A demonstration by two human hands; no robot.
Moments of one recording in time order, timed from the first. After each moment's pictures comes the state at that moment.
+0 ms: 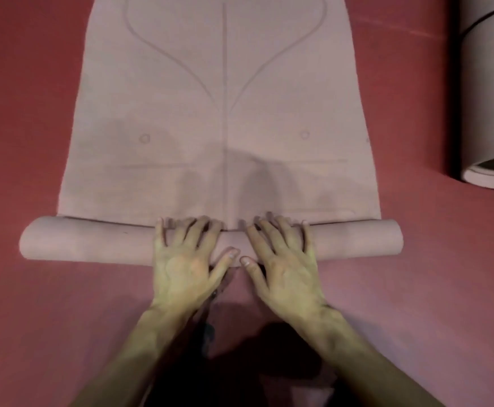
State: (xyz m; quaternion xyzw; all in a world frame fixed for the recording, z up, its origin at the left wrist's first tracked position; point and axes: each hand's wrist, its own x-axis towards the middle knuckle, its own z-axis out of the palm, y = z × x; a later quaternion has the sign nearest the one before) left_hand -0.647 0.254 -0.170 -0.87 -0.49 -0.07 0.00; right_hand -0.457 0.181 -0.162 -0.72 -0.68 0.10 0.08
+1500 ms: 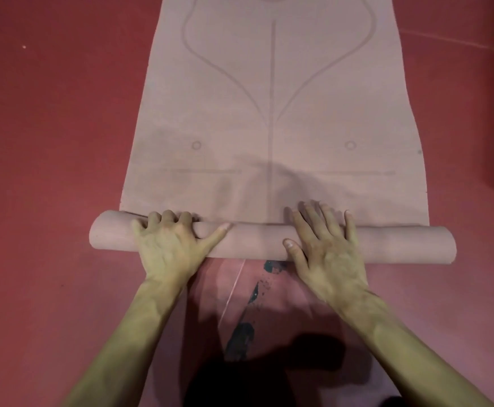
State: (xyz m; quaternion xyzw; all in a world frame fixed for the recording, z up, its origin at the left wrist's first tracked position) left_hand -0.708 0.302 -0.143 -0.75 -0.66 0.05 0.06; right_hand -0.446 0.215 -0.166 -0.73 -0.68 0.08 0.04
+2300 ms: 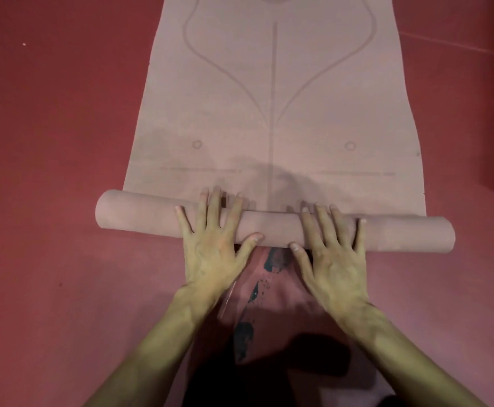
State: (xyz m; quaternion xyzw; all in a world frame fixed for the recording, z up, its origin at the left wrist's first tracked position) left_hand -0.662 0.281 -0.160 -0.83 -0.56 -0.04 -0.03; right_hand -0.449 0.203 -0.167 -0.75 -0.66 0.04 0.06
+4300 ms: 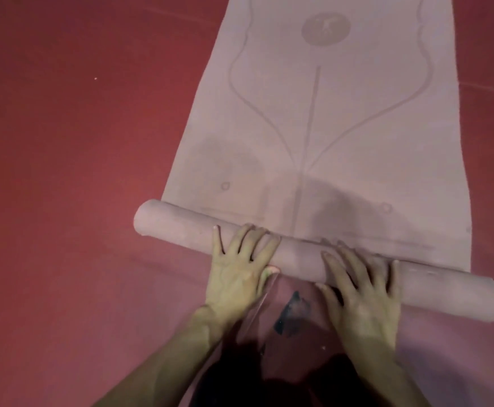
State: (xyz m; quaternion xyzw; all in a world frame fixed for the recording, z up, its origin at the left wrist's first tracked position) left_hand -0.637 0.330 -0.154 -0.86 -0.51 -0.02 0.00; right_hand -0.408 0.251 -0.177 -0.70 -0.69 0.00 0.19
